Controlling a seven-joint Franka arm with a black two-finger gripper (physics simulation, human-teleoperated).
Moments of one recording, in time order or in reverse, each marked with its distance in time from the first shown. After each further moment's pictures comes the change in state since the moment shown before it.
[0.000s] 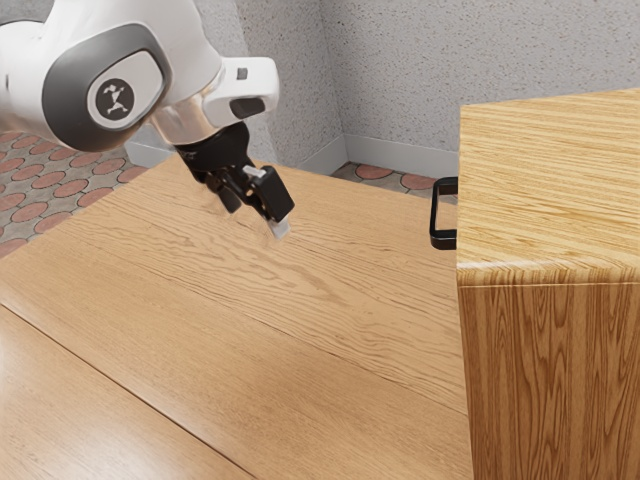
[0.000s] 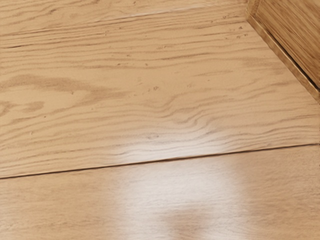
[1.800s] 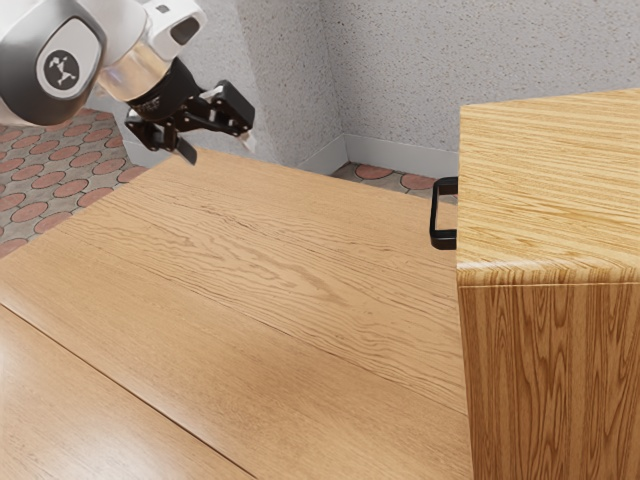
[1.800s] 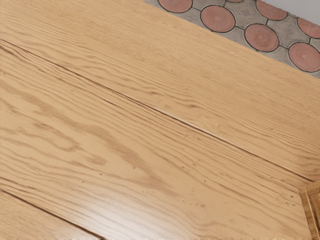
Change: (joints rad) arm 0.011 0.019 0.151 0.049 -0.066 0.211 -0.378
